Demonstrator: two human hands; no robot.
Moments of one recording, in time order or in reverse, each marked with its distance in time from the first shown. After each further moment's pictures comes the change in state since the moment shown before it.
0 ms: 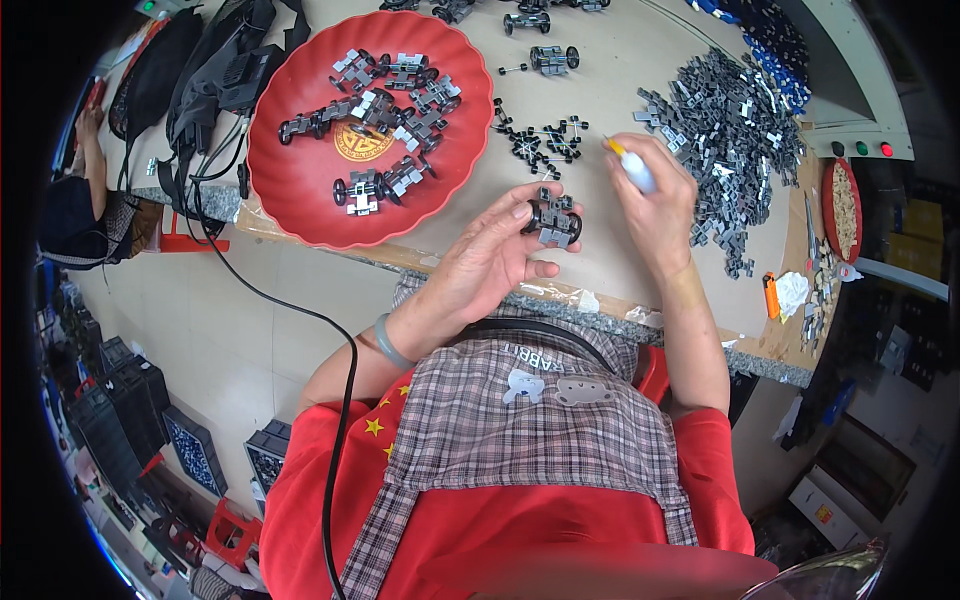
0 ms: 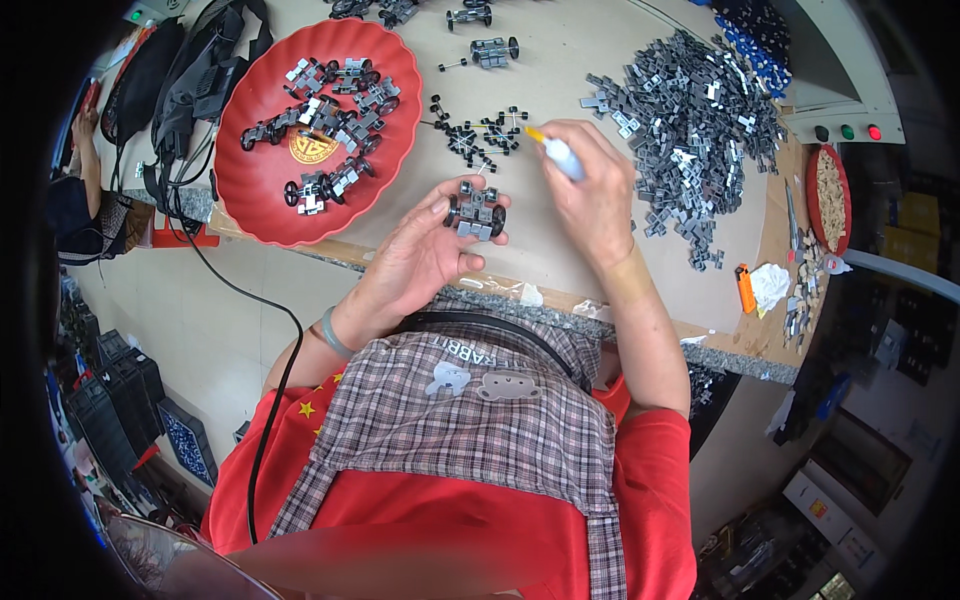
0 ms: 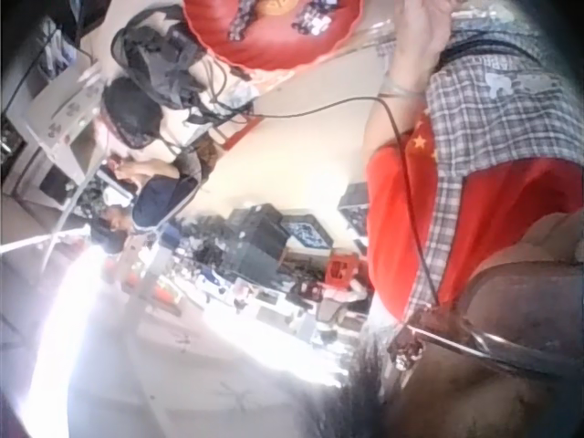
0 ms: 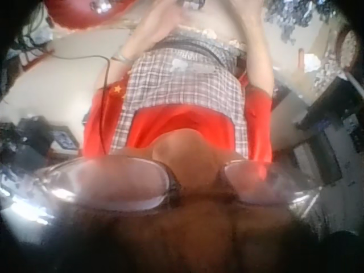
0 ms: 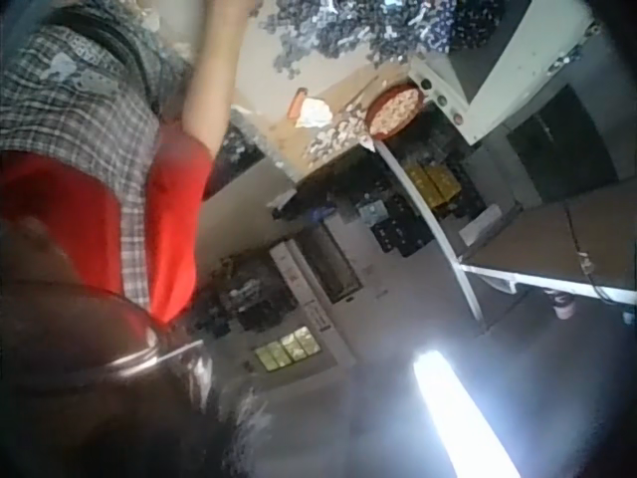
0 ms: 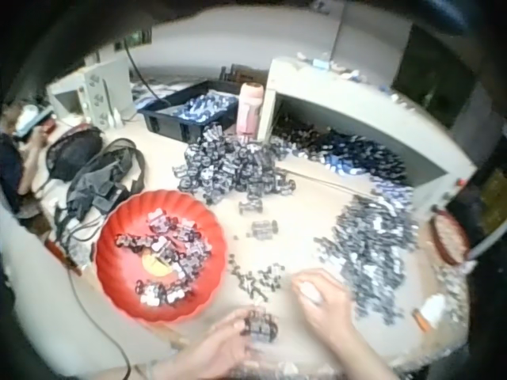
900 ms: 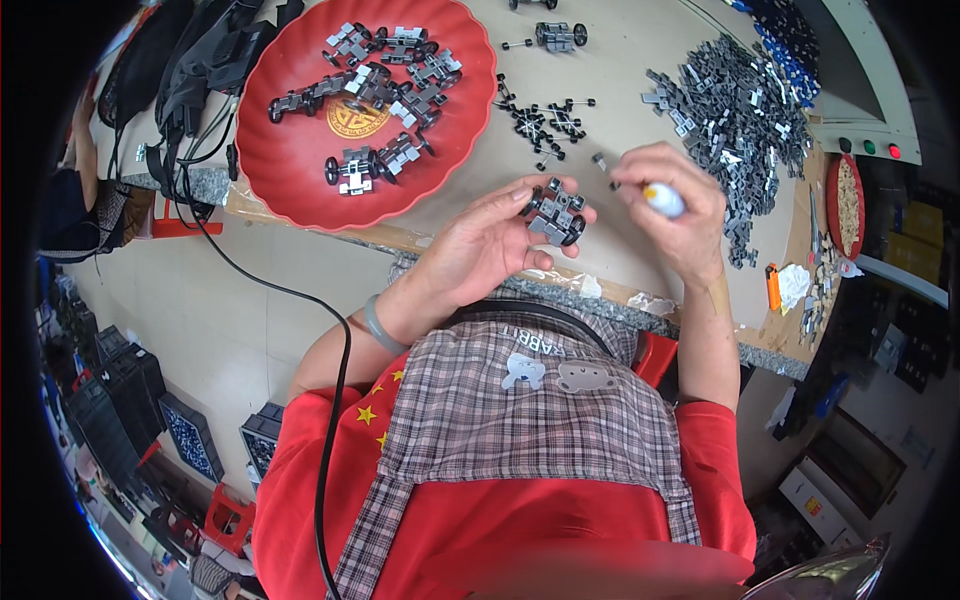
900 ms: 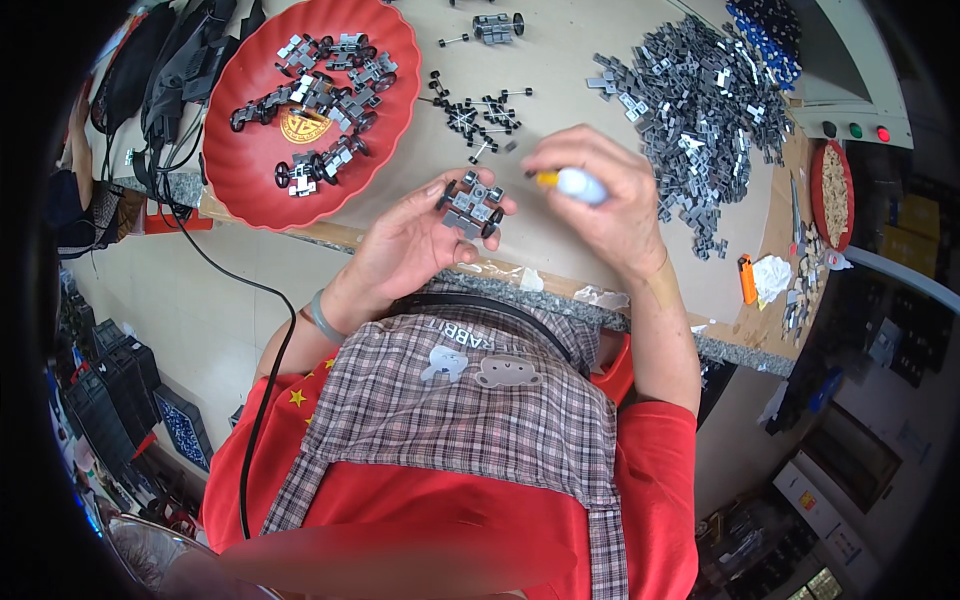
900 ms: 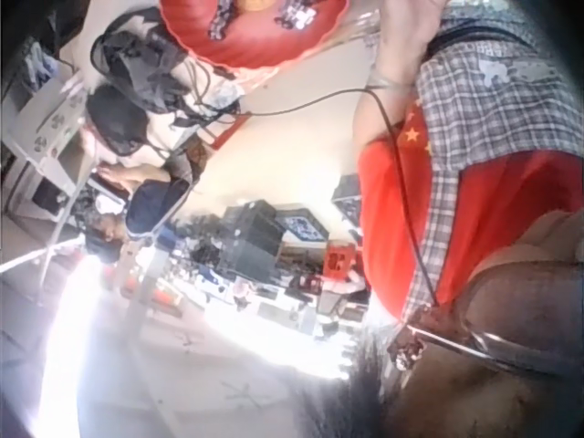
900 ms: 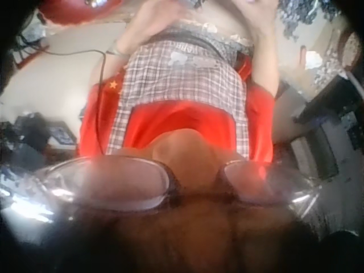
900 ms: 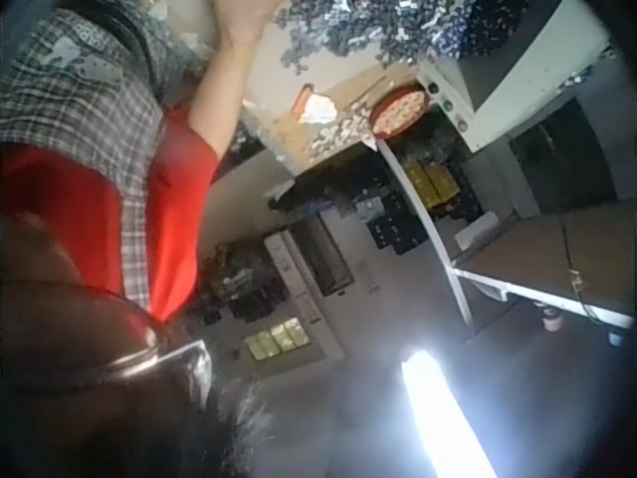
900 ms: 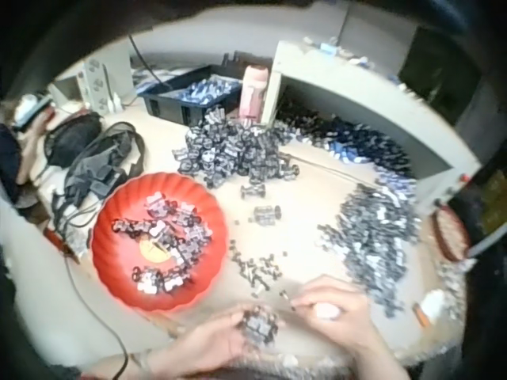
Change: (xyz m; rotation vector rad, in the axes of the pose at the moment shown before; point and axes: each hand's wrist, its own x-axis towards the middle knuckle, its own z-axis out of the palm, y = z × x) left_hand -0.001 0.002 -0.008 -0.066 -0.074 -0.123; right_hand -0.001 -0.014 -0.032 0.288 -0.287 0.013
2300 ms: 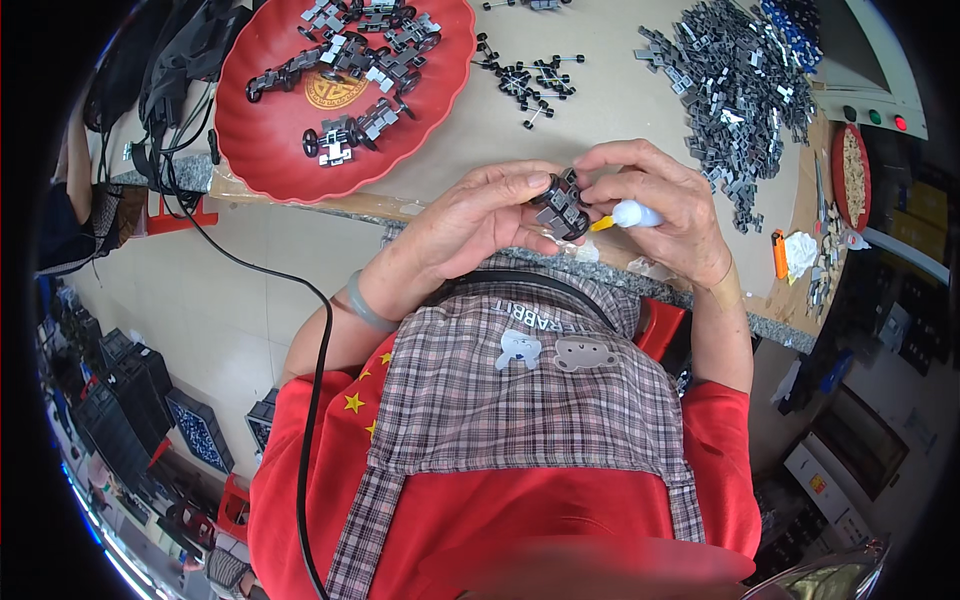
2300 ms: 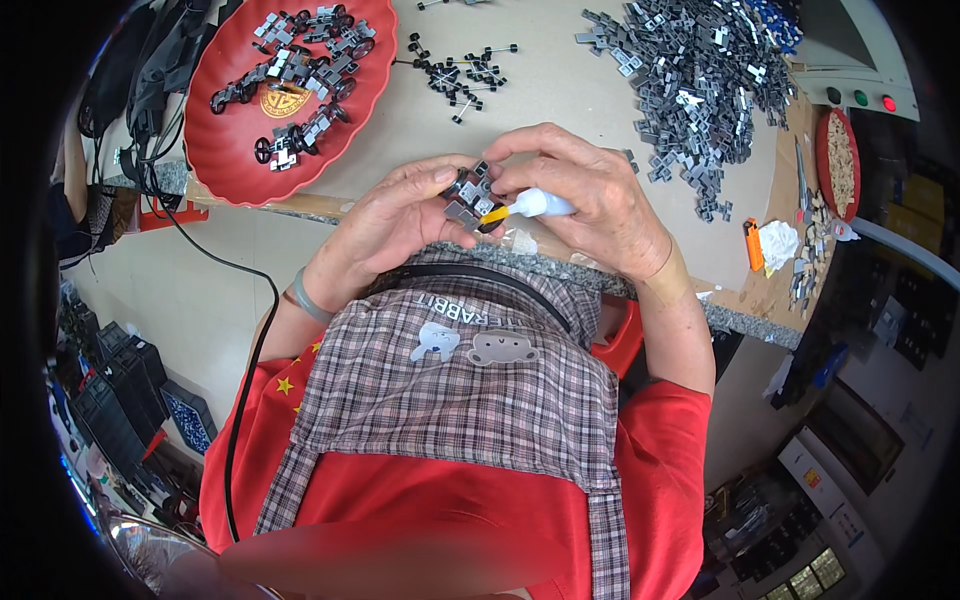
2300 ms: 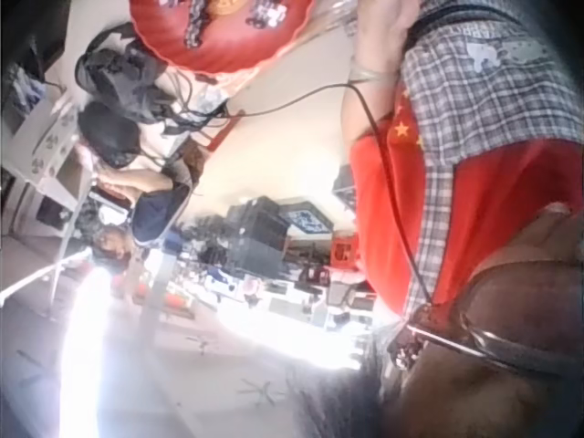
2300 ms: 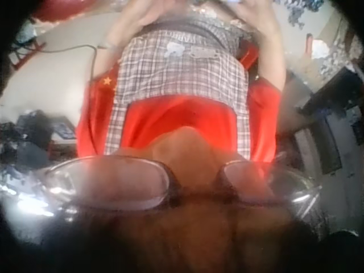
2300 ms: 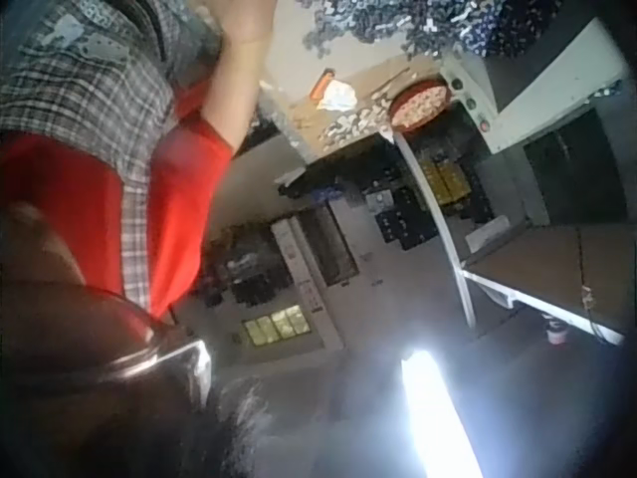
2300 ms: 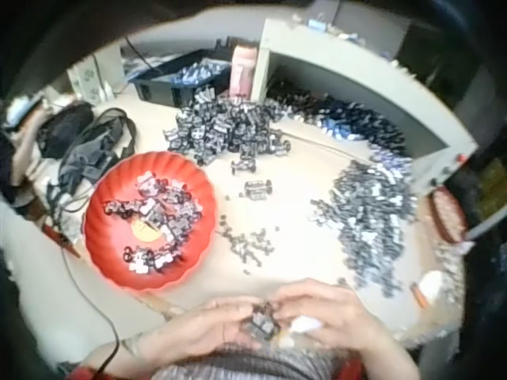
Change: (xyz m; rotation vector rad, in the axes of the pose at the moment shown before) left_hand -0.002 0.001 0.009 0.157 0.027 -0.127; right_hand -0.022 -0.018 0.003 0.009 -0.200 -0.038
